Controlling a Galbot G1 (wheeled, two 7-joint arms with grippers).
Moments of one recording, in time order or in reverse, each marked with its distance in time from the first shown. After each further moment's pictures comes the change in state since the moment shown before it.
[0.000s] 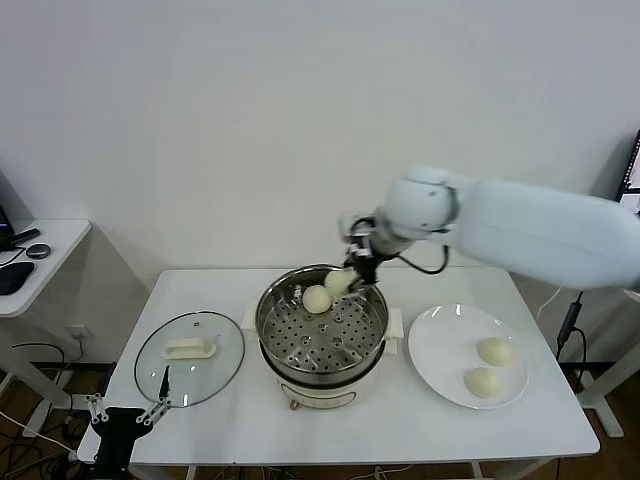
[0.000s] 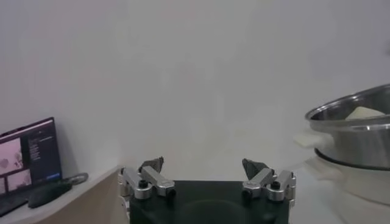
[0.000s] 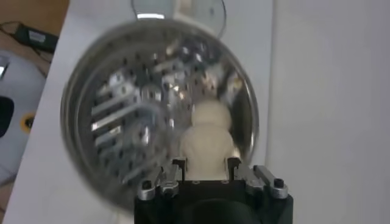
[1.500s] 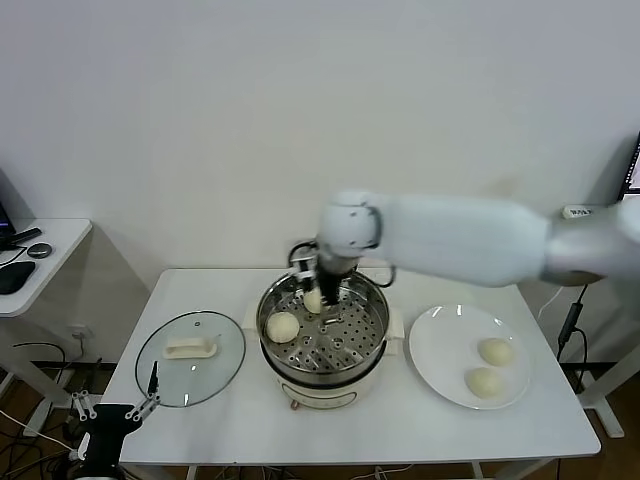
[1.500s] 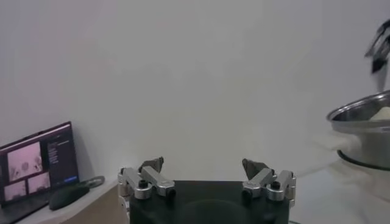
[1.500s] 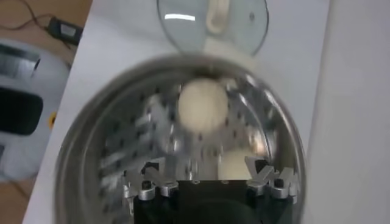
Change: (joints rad) left arm -0.021 0.004 -0.019 0.018 -0.007 -0.018 0.002; right arm 0.016 0.029 -0.040 -0.033 -0.094 0.000 -0.180
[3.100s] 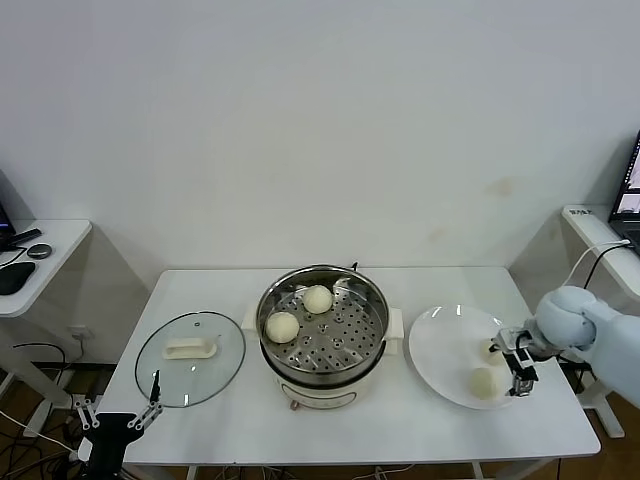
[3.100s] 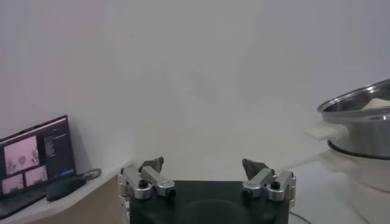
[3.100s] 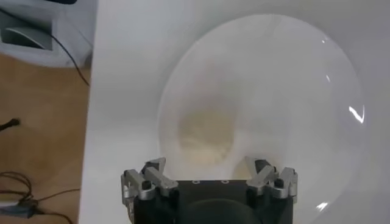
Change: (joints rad) left arm 0.026 -0.025 -0.012 0.010 0.021 -0.001 0.004; right arm -0.869 -0.626 0.651 -0.032 -0.674 0.448 -0.140
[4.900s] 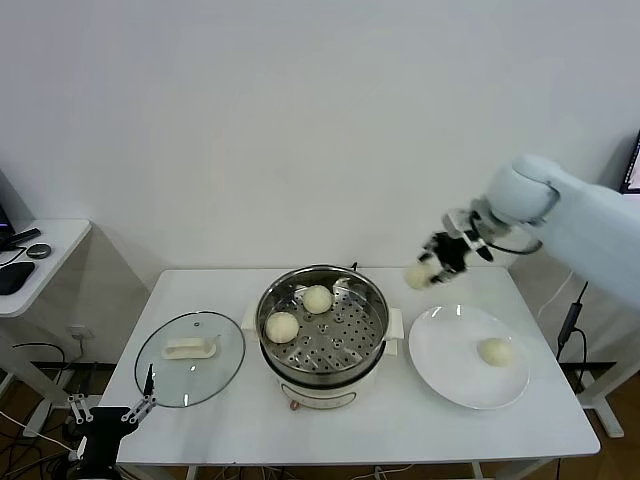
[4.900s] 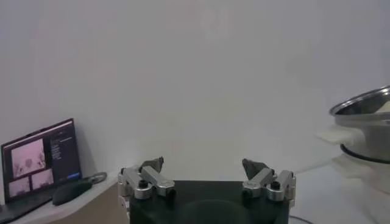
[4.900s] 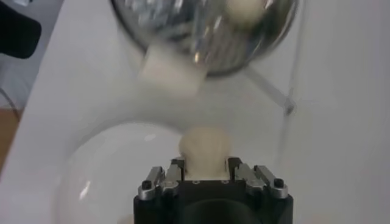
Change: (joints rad) left arm -0.027 0.007 -0.012 0.010 -0.015 -0.001 -0.005; right arm 0.688 0.292 -0.303 -0.023 0.331 0.085 -0.083
